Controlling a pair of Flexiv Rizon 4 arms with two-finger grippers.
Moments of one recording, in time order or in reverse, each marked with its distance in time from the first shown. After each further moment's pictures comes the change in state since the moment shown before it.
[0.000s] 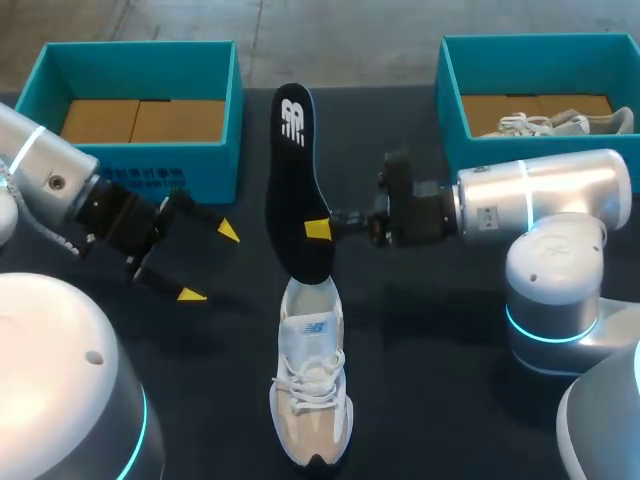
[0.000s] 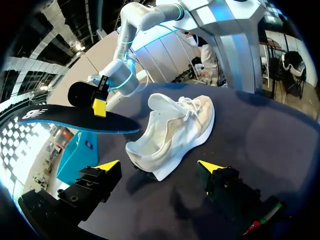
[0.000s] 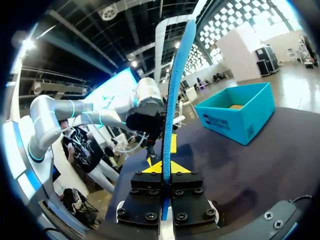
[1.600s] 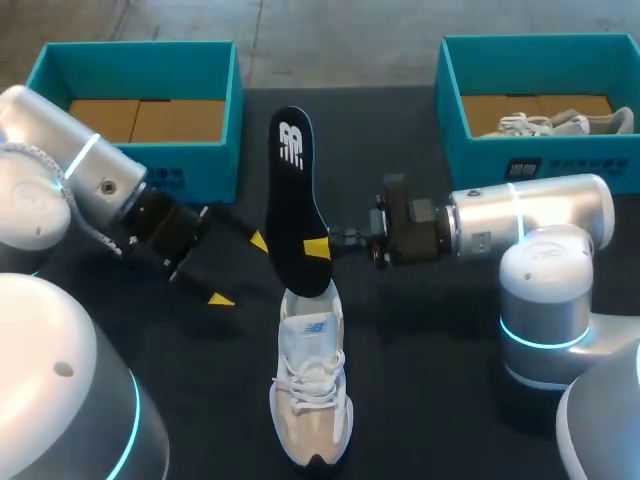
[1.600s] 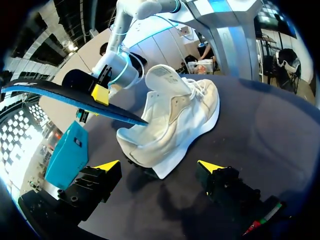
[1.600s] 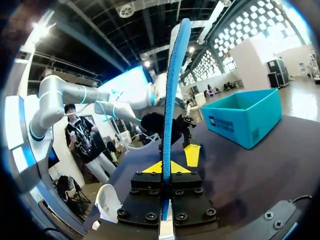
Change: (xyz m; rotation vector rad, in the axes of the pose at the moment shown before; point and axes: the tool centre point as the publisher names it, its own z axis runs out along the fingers) left arm -0.009 0.037 0.051 0.003 0.075 0.021; right arm -0.012 -0.030 0.010 -0.029 0.058 -0.120
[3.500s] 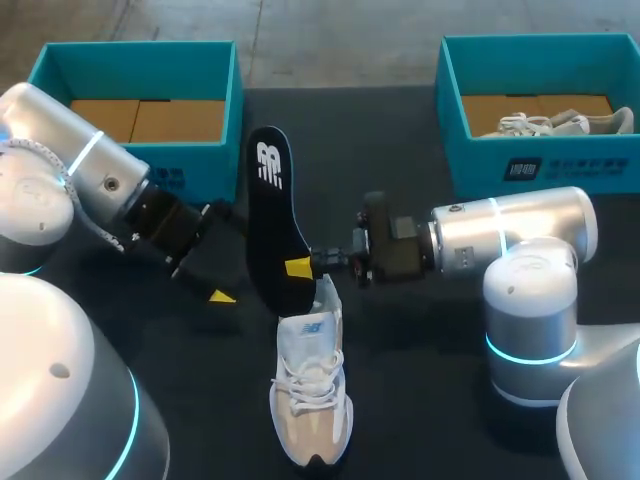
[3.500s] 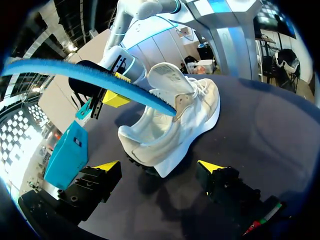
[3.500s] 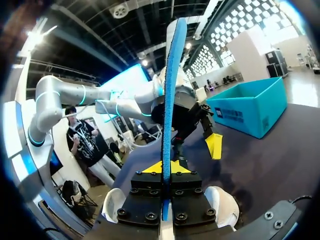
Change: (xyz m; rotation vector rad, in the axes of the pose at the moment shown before) left arm -0.003 0.004 0.001 0.008 0.005 0.000; right arm 0.025 -0.016 0.026 0.026 0.011 0.068
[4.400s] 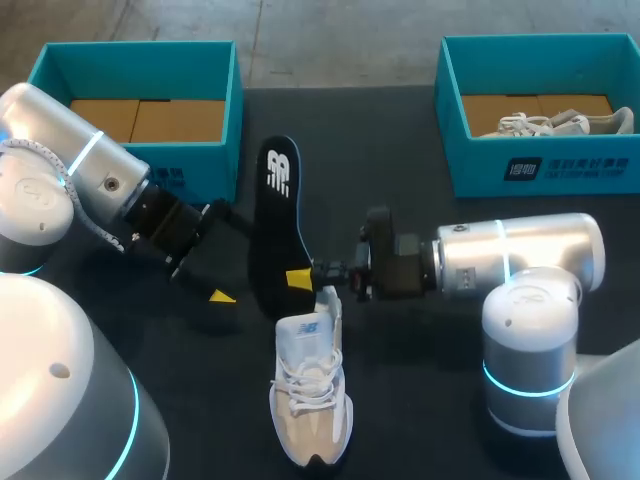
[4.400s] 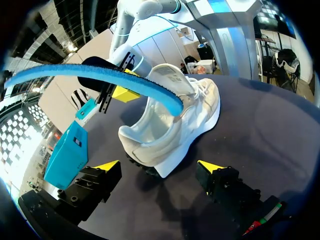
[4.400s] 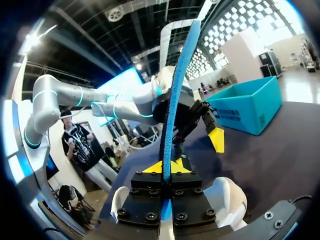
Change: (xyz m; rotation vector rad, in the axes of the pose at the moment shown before) left arm 0.000 0.000 0.000 0.000 0.000 0.000; right arm 0.010 -0.007 -0.001 -0.041 -0.050 0.012
